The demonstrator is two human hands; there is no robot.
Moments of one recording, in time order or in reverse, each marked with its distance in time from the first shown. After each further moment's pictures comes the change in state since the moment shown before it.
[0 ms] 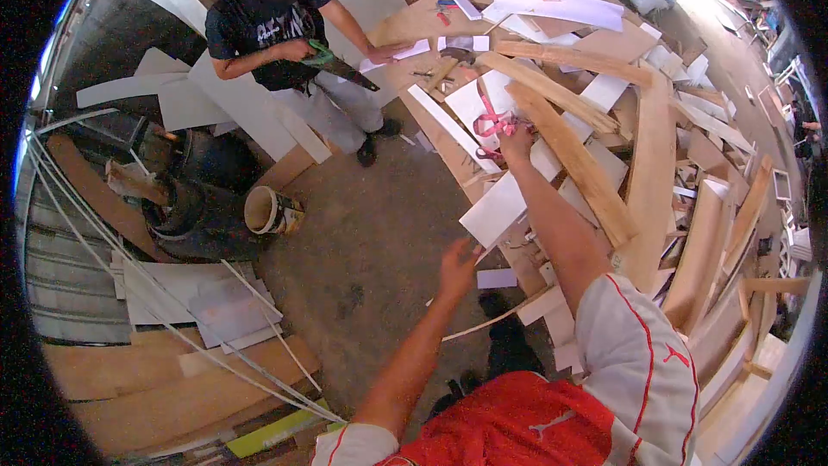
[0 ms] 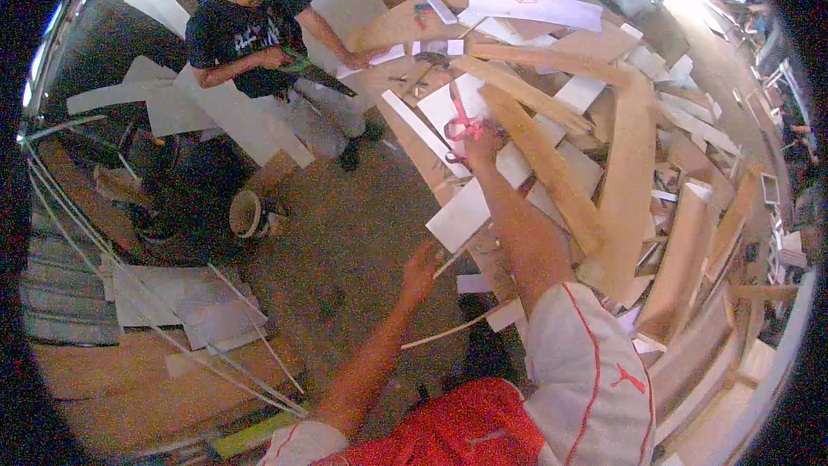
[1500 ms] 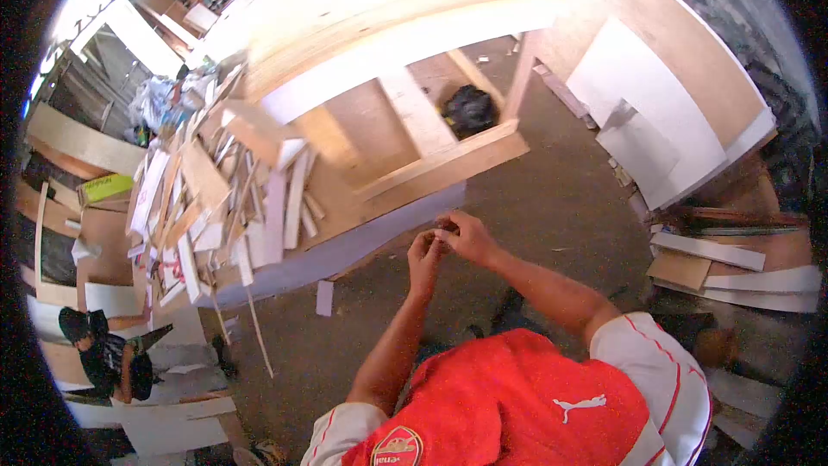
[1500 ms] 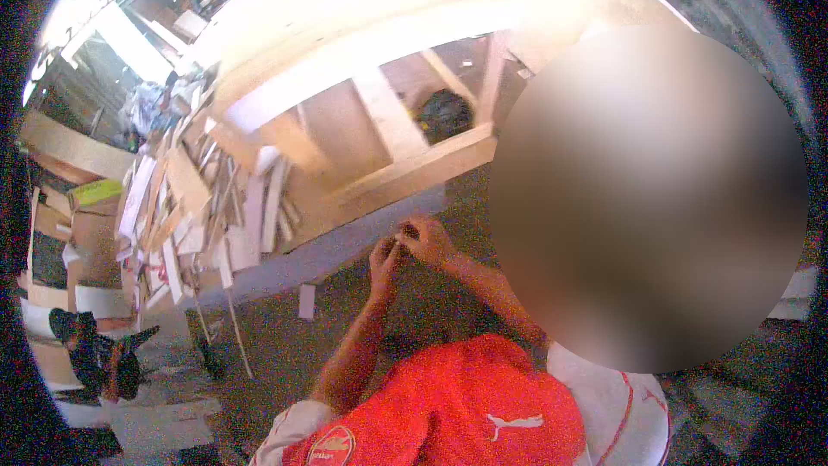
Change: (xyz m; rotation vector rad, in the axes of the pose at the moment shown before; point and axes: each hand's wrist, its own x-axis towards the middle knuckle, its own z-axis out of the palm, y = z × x) left_hand -0.791 0.004 0.188 -0.386 -1.386 0.298; right_hand -0.929 0.048 -0.778 0.006 0.510 0.373
